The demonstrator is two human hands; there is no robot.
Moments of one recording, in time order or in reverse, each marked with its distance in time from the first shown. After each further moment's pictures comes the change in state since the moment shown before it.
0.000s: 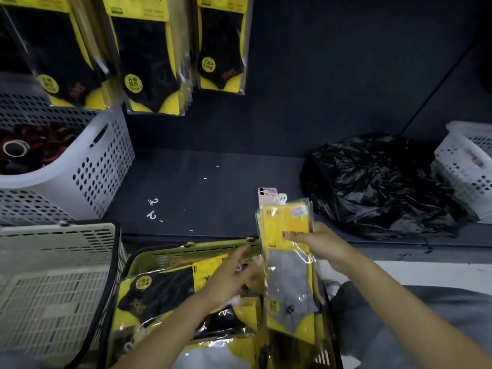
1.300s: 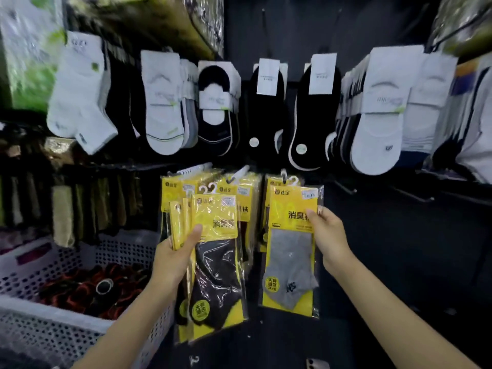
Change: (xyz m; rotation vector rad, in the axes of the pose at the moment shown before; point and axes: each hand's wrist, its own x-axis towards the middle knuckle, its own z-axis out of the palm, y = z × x) left_hand -0.062 0.211 -0.263 -0.356 0.900 0.418; right_hand -0.015 -0.307 0.025 0.376 0.321 -0.818
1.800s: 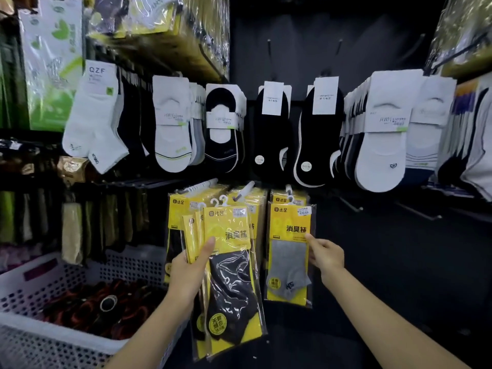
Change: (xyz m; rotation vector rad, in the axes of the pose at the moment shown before) left_hand 0.004 0.009 0.015 -0.083 -0.001 -0.018; right_hand 0.039 0.040 0.010 -0.046 0.199 0.294
